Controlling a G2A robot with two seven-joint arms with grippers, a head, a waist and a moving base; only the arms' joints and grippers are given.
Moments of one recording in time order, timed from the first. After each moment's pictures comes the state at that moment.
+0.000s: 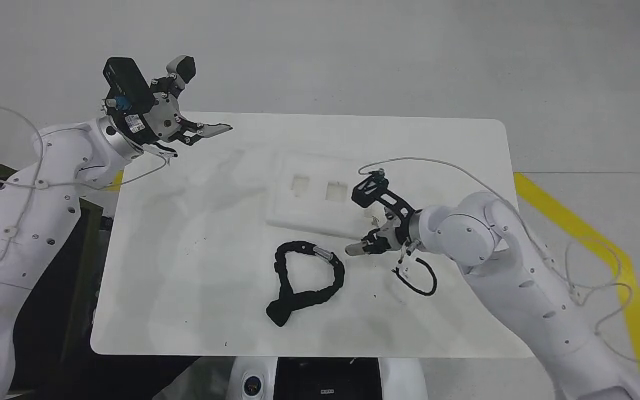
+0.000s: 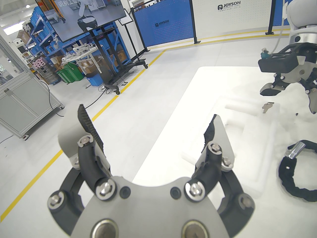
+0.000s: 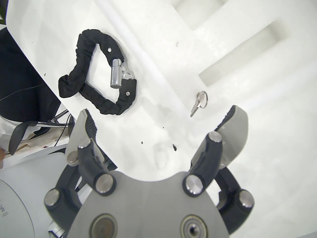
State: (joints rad) left arm 0.54 -0.67 -0.81 -1.25 1.09 -0.71 0.55; right arm -0.90 -1.06 0.97 -1.81 -0.59 -0.03 1.31
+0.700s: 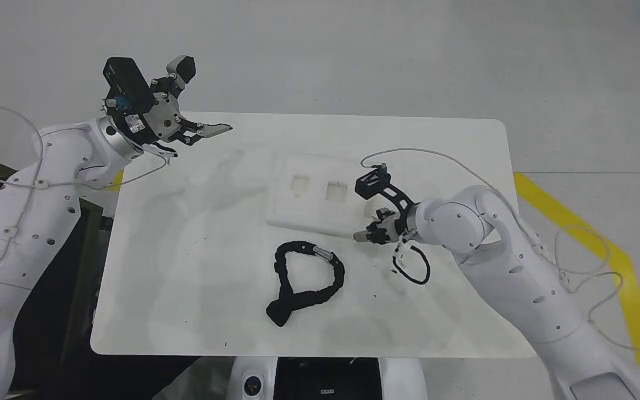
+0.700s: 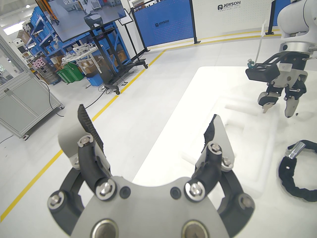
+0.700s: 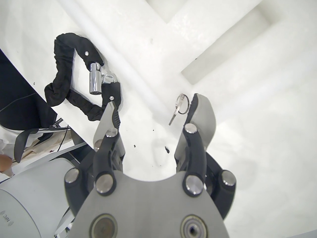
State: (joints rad) left arm 0.54 -0.67 -0.81 -1.25 1.09 -0.71 0.55; right arm -0.85 -1.07 0.94 -1.72 -0.61 0.02 1.29
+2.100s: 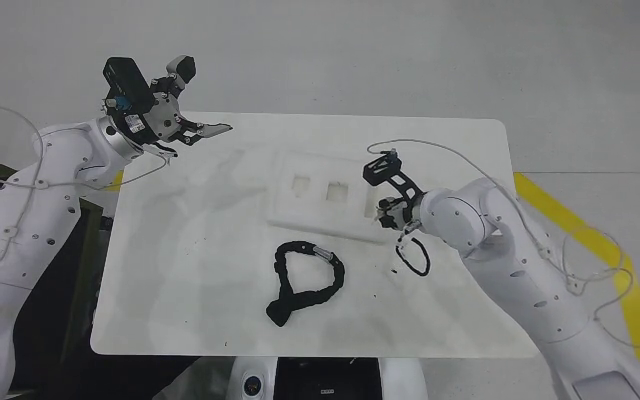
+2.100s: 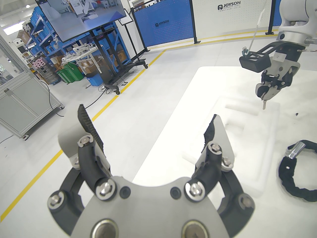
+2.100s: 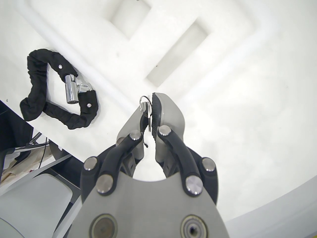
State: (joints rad) left arm 0.54 -0.67 -0.81 -1.25 1.09 -0.71 0.55; right arm -0.84 -1.07 0.97 -1.80 -0.78 0.10 1.34
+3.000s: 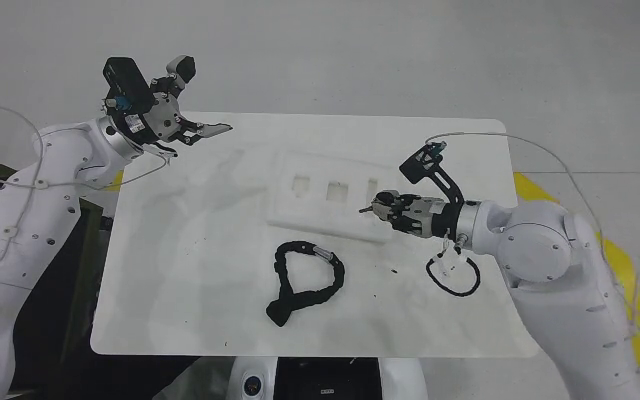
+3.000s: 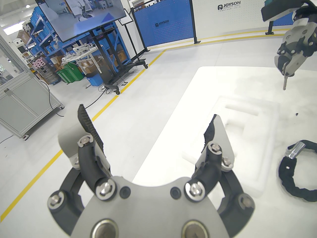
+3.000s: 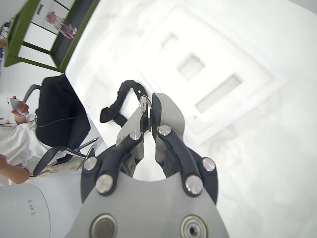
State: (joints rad) left arm 0.54 -0.67 -0.81 -1.25 1.09 -0.71 0.55; right arm -1.12 -1.02 1.33 -2.02 -0.37 -0.14 1.09
